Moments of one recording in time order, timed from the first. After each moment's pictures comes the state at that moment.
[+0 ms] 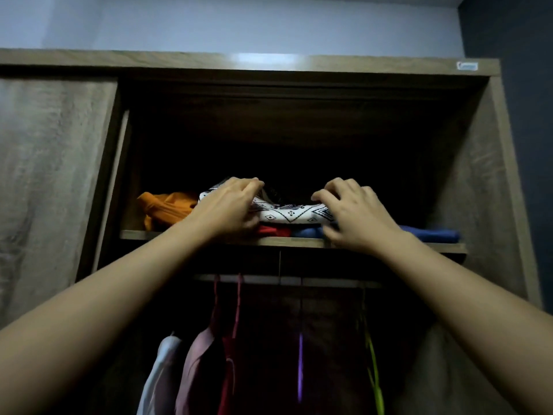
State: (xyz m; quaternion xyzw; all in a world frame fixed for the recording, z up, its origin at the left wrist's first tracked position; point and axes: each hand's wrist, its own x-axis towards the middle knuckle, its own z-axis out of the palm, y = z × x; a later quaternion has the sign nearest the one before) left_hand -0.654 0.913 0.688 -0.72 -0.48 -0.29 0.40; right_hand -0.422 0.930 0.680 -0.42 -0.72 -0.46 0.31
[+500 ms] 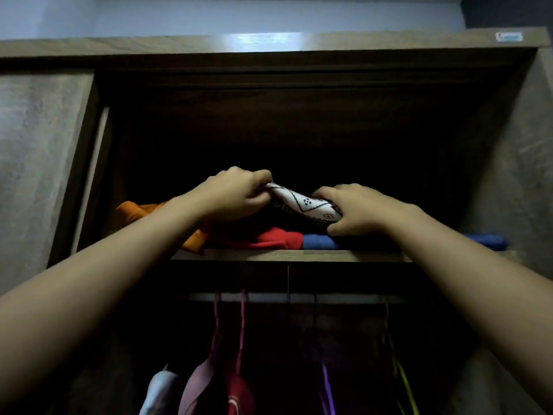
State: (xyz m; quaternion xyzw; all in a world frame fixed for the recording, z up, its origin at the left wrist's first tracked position) left_hand -0.665 0.951 0.738 -0.75 -0.47 -0.30 0.35; right_hand -0.437 0.975 0.726 -0.48 -0.78 -0.32 0.24
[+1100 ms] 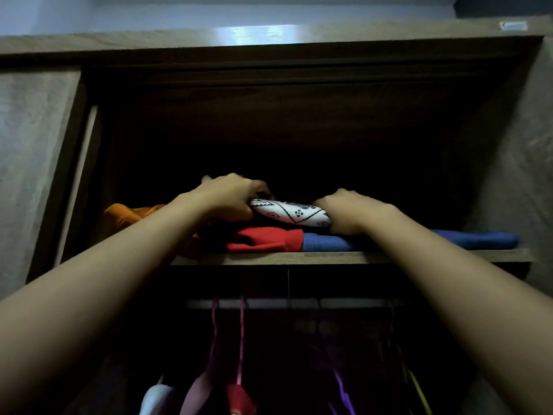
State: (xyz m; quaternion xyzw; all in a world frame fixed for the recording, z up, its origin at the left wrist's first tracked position) left_hand -0.664 0.969 0.746 -0.72 -0.55 -0.24 0.34; right_hand -0.449 1.011 0.731 -0.51 -0.77 -0.34 0.20
